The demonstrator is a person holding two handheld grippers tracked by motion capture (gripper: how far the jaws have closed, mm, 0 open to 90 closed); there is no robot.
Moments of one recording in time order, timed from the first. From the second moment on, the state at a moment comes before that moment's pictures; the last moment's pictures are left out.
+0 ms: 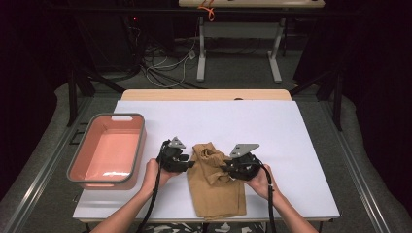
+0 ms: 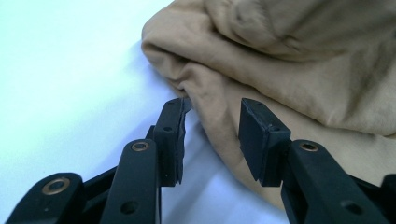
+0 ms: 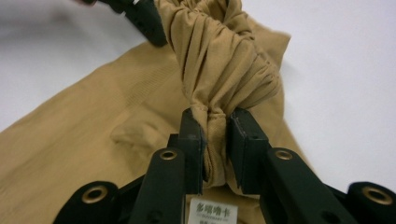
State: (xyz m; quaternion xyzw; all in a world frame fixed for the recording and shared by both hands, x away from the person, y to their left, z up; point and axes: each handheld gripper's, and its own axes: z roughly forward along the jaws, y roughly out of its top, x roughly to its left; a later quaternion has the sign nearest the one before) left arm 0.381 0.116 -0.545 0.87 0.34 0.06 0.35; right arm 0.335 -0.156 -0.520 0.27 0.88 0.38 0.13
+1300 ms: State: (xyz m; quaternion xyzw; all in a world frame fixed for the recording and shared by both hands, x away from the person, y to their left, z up) left arm 0.392 0.127 -0.548 0.85 0.36 0.06 0.38; right arm 0.334 -0.214 -0.530 0.35 0.84 0.40 0.11
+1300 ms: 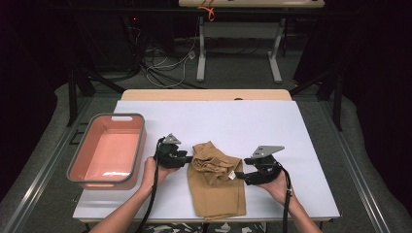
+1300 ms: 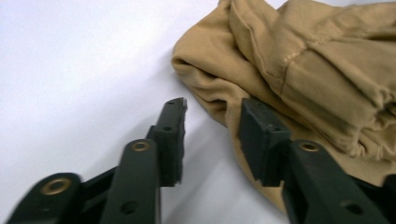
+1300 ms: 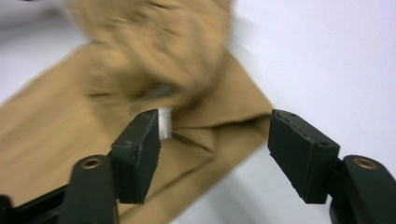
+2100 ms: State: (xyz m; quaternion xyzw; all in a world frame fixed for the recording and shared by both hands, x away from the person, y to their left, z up) left arm 0.397 0.112 -0.562 0.85 0.33 0.05 0.40; right arm 0.379 -0.194 -0.557 0.42 0.83 0.35 0.14
